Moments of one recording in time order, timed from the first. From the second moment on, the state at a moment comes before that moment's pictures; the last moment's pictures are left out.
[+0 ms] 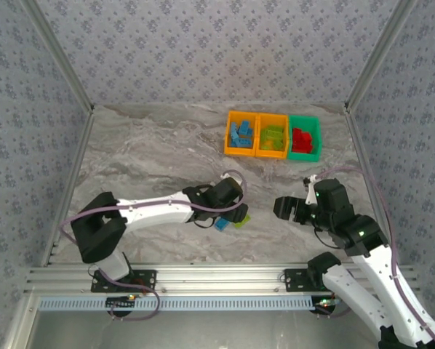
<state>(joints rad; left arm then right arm) -1.09 1.66 1.05 -0.38 -0.18 -0.55 0.44 0.60 0.81 -1.02 -0.14 0.56</state>
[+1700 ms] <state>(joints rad) -0.72 2.43 2.28 -0.62 -0.19 -0.32 0.45 0.63 0.81 -0.97 -0.12 0.58</state>
